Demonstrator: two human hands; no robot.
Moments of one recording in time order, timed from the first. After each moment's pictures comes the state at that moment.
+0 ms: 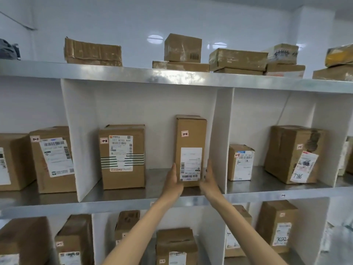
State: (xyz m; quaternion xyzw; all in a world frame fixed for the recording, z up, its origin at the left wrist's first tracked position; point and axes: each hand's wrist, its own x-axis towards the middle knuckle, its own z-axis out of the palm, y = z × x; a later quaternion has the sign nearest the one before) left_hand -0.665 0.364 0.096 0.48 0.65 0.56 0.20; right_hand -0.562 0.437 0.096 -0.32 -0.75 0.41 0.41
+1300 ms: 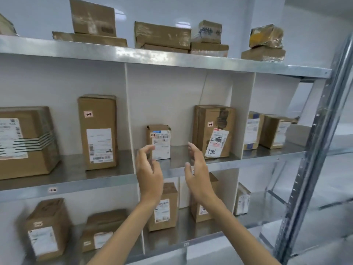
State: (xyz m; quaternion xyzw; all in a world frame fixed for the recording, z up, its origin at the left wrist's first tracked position) left_hand -0.406 0.435 0.093 0.44 0.53 0.72 -0.07; right_hand -0.292 0.489 0.091 -0.27 -0.77 0.27 0.51
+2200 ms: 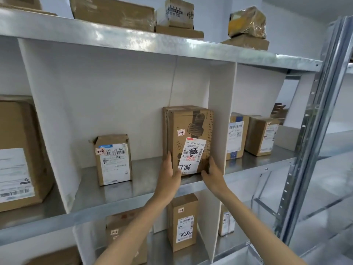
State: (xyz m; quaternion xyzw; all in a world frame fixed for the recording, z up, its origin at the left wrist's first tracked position) left_hand -0.353 0.653 0.067 0.56 0.59 0.55 0.20; right_hand -0.215 0.723 0.064 -0.48 -0.73 0.27 0.40
